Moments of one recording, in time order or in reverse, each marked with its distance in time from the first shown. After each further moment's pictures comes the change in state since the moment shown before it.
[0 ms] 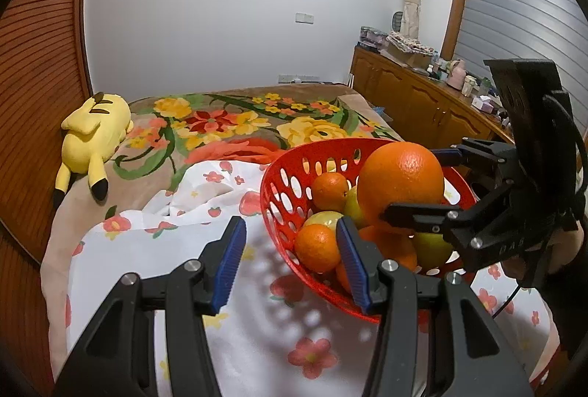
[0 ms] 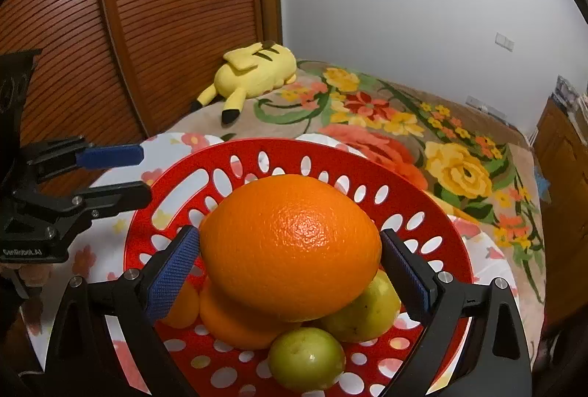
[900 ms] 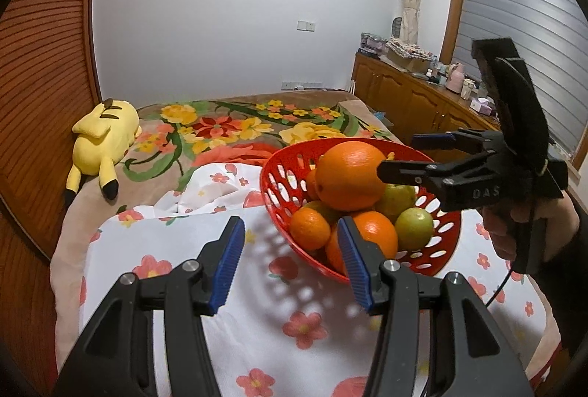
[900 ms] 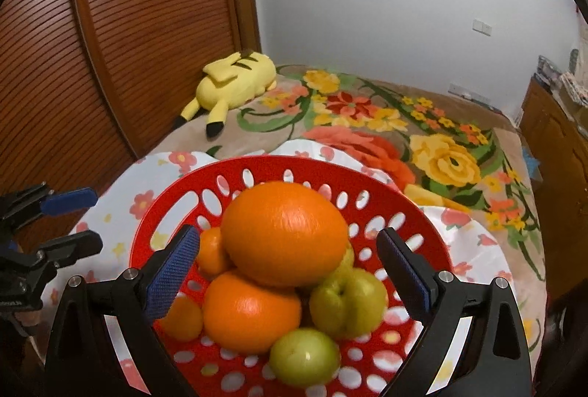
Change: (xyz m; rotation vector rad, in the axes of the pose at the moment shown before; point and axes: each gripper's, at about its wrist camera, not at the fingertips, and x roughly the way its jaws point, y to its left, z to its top) left arm -0.040 -0.013 -0.013 0.013 -0.036 0.016; right arm -0.017 -0.008 0.008 0.091 -0.025 -0.058
